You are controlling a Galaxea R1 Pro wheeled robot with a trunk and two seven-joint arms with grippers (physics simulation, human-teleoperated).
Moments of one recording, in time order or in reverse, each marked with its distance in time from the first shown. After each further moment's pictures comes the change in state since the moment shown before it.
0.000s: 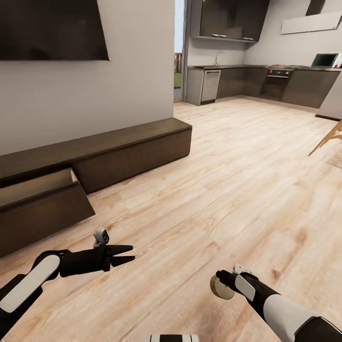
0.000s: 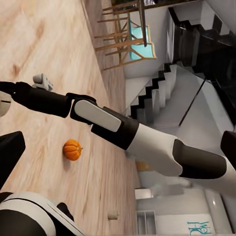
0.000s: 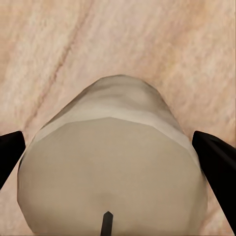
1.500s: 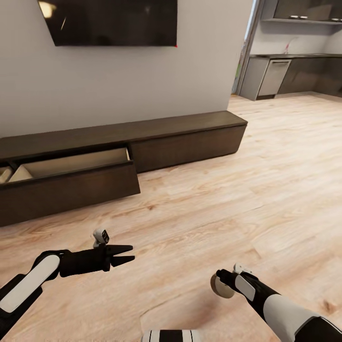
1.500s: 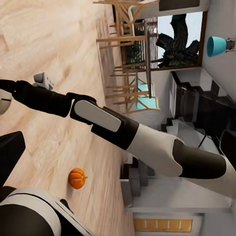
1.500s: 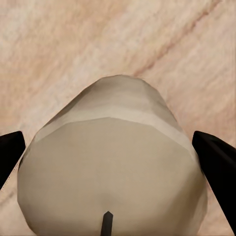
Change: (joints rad) left arm 0.000 0.001 0.000 0.000 0.001 0.001 0.000; right arm 0.000 0.000 0.000 0.000 0.000 -0.023 0.000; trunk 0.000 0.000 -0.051
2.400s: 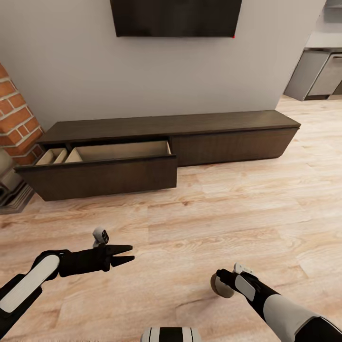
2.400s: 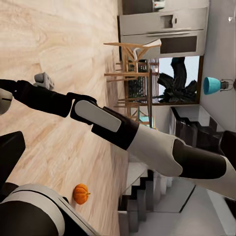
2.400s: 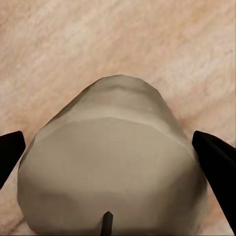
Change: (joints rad) left arm 0.000 0.002 0.001 0.000 0.001 0.001 0.001; right arm 0.000 0.000 0.000 0.000 -0.001 -0.005 0.000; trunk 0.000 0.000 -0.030
